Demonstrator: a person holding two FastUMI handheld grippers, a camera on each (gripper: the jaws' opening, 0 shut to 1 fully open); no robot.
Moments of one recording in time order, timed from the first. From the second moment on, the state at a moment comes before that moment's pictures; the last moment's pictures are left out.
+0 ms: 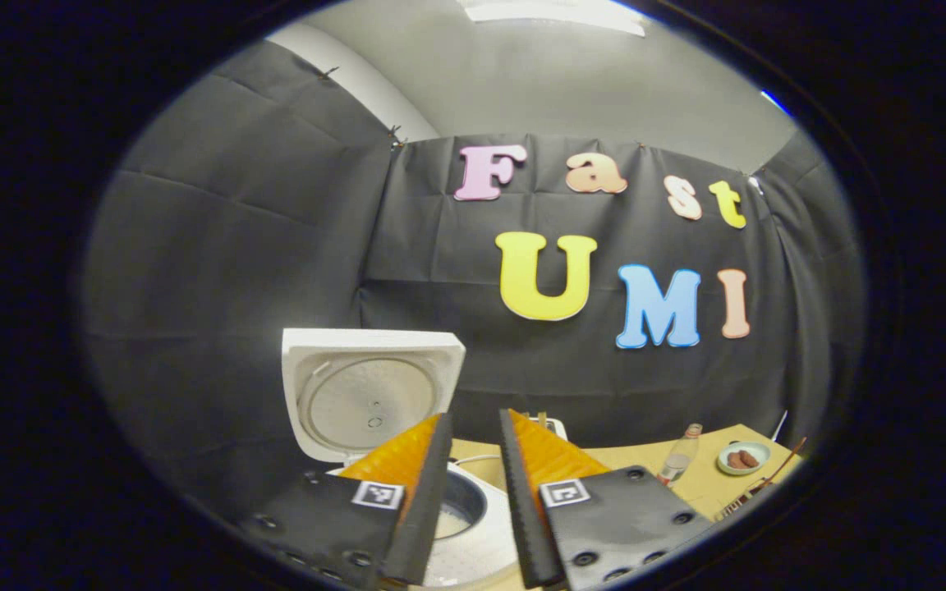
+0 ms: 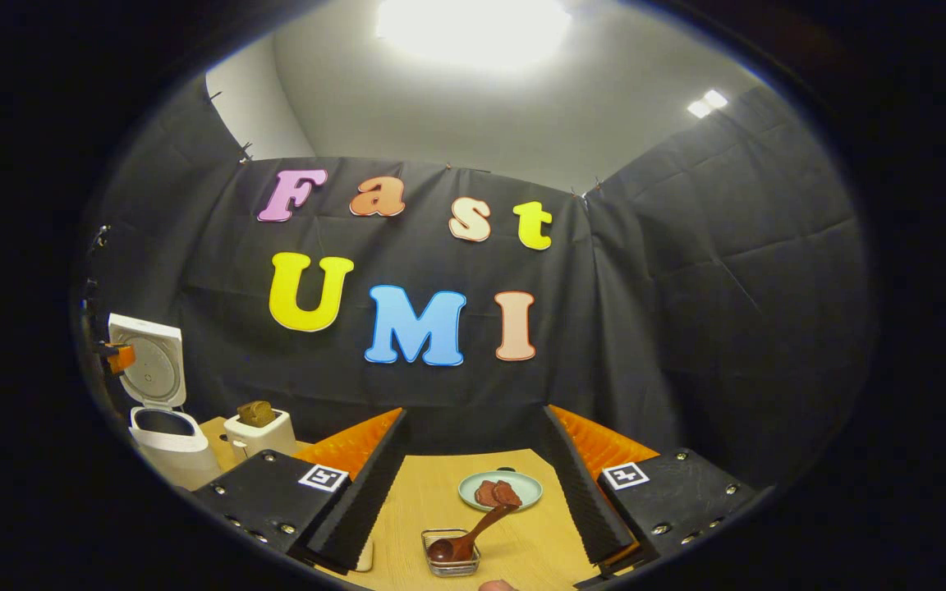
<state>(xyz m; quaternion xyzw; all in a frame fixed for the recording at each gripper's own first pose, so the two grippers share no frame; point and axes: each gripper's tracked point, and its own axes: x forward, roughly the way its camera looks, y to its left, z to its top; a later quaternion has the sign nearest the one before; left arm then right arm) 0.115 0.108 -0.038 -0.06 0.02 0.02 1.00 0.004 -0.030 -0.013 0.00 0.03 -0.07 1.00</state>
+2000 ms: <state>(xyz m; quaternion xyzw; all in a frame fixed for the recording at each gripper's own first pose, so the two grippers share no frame) -0.013 0.077 0.030 0.01 -0.01 0.05 1.00 0.079 -0.034 -0.297 0.26 0.36 -0.03 0.90</state>
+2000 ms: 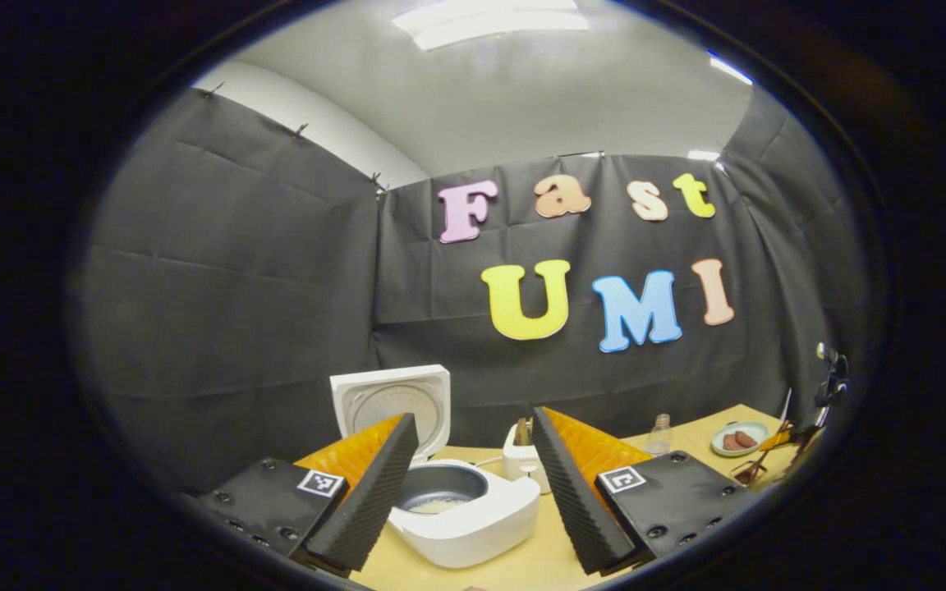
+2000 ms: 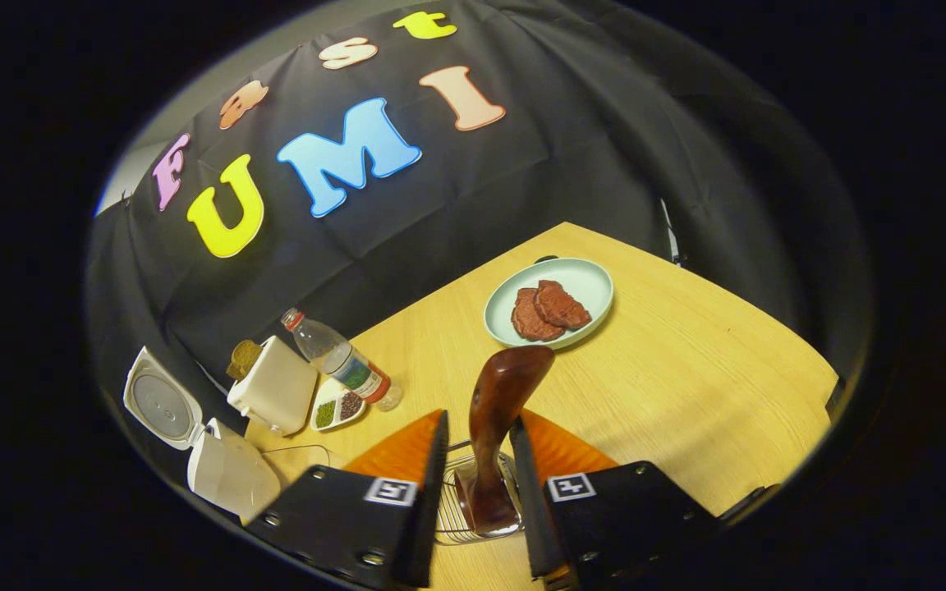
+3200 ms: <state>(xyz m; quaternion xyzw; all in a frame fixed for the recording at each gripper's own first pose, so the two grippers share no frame) 0.001 0.139 -0.003 -0.04 0.00 0.02 1.00 0.064 0.081 -0.165 0.19 0.26 0.06 0.94</state>
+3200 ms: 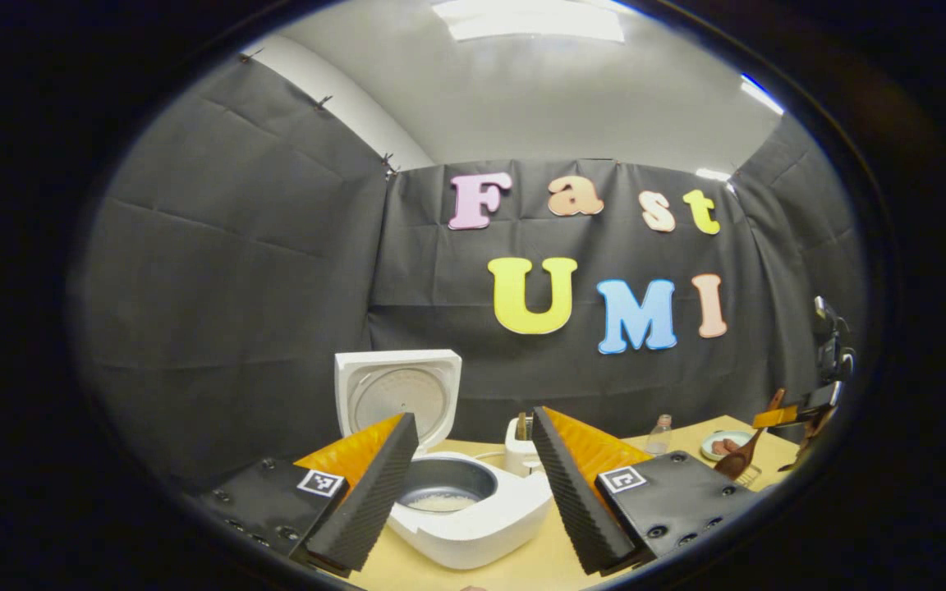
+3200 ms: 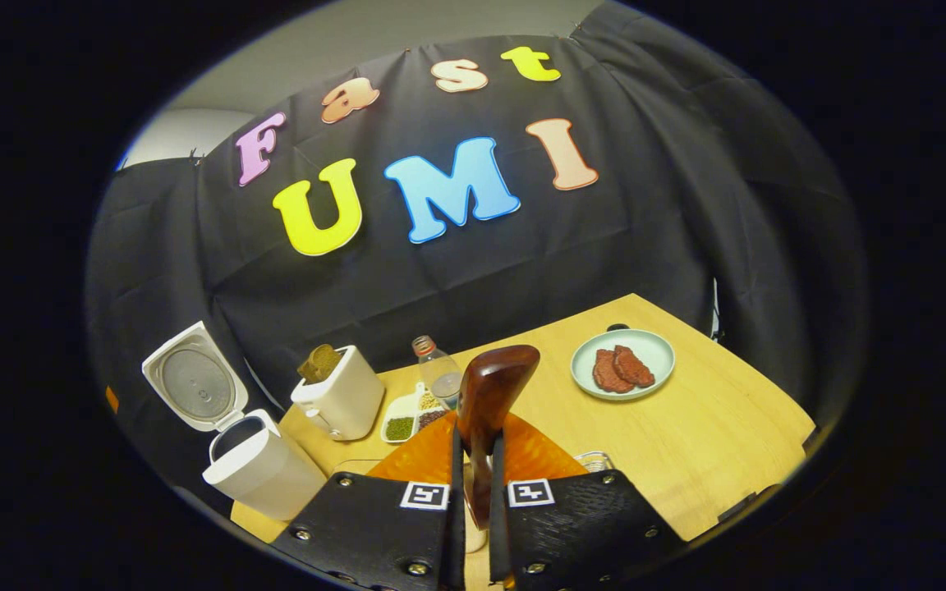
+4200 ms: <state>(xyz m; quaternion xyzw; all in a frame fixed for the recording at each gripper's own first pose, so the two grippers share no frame) -0.005 0.215 -0.032 -0.02 0.03 0.03 1.00 0.051 0.200 -0.265 0.04 0.29 0.10 0.95</state>
